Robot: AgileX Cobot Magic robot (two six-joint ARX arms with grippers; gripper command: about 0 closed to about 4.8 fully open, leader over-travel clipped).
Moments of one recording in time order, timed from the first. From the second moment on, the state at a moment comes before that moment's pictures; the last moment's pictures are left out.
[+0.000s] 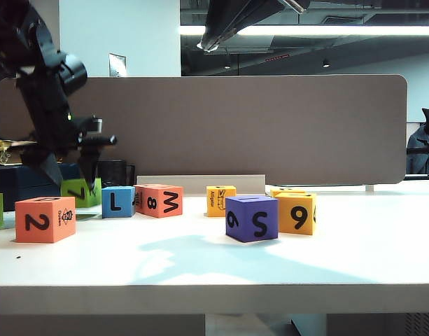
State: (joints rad) left arm -0.10 2.04 1.66 -0.59 0.00 -0.06; right arm 0.77 1.46 1.38 -0.67 -0.10 0.05
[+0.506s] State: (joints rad) left arm -0.20 1.98 1.76 -0.91 0.11 -0.15; right arm 0.77 1.46 1.38 -0.67 -0.05 0.05
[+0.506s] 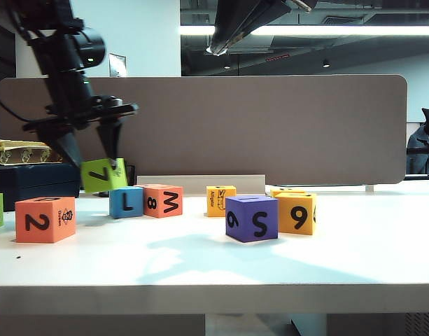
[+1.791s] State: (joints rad) left arm -0.43 1.98 1.61 -0.98 0.05 -0.33; right arm 0.76 1.46 1.38 -0.69 -0.05 0.05
